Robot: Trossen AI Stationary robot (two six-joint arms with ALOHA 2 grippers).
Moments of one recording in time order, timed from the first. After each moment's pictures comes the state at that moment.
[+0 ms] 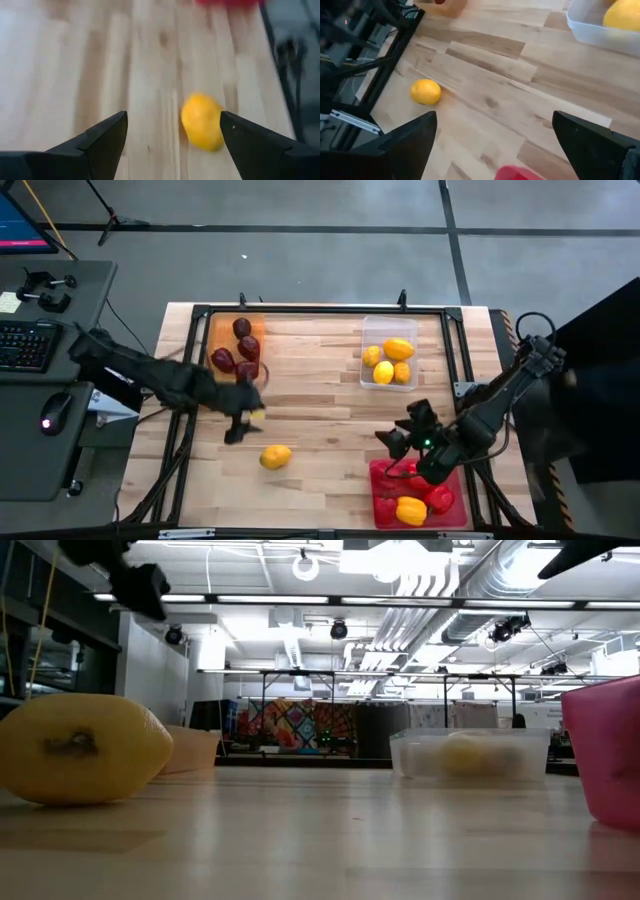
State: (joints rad) left arm -0.31 1.03 0.85 -0.67 -0.08 -0.32; right arm 0.75 1.39 1.22 -0.98 0.75 1.79
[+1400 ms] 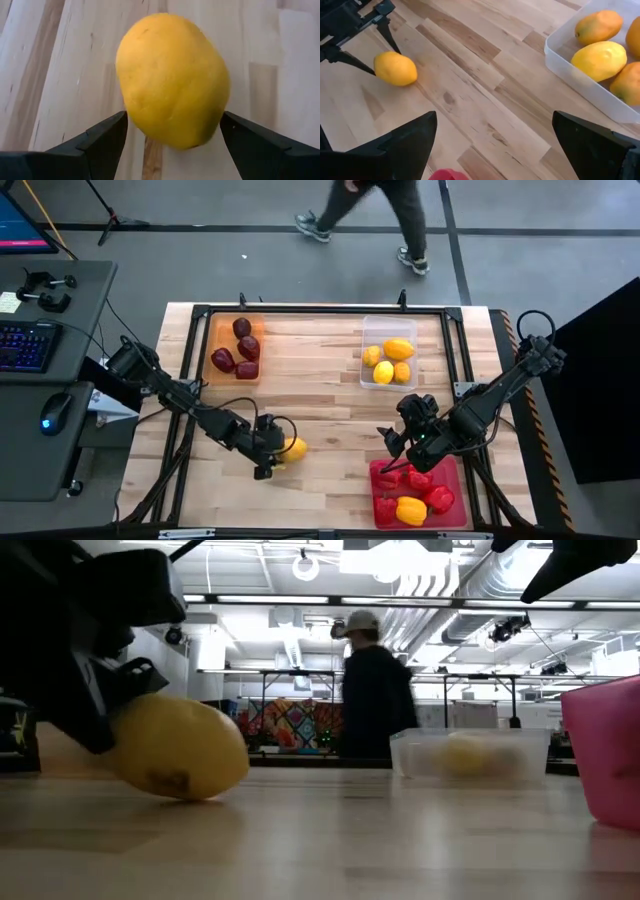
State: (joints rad) left arm -0.55 1.58 0.74 -0.17 -0.24 -0.57; right arm 0.66 1.39 1.21 -1.07 0.67 1.41
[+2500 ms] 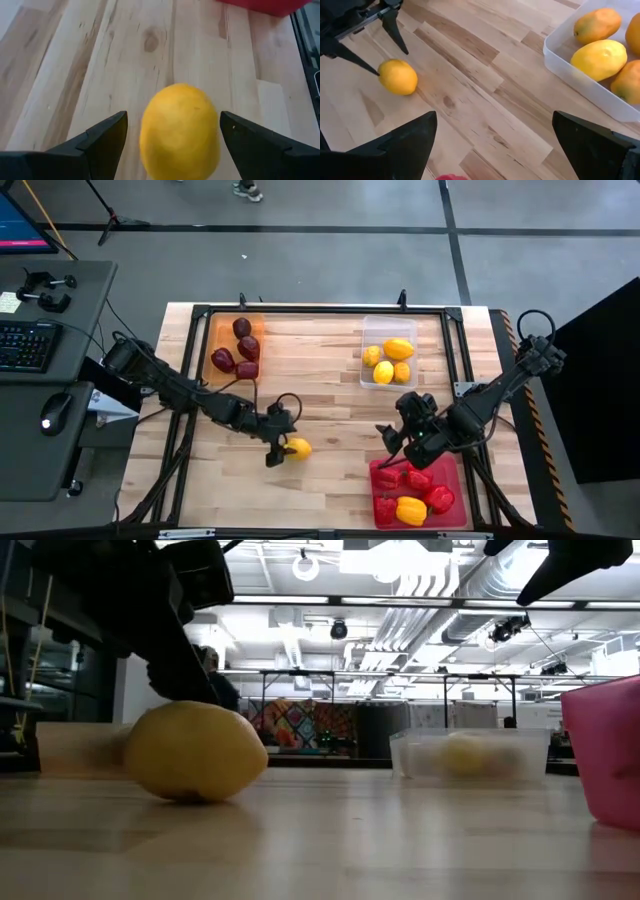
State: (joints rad) left arm -0.39 1.52 0.74 -0.04 -0.14 -0.51; right arm 0.64 1.39 1.21 -1.06 0.66 1.42
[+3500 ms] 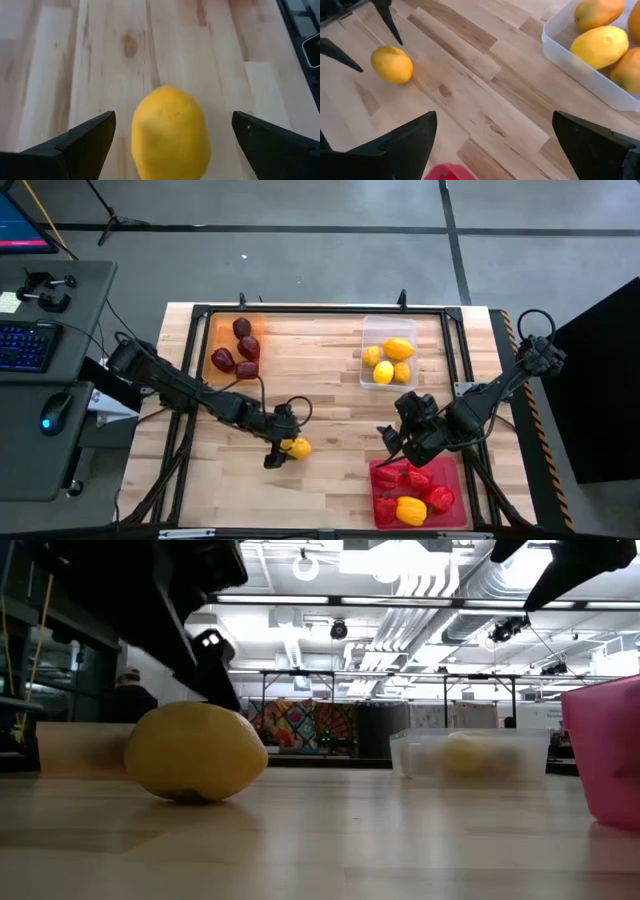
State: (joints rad) left arm -0.36 1.55 0.83 -0.13 -0.05 -0.30; right arm 0.62 1.39 1.21 -1.07 0.59 1.41
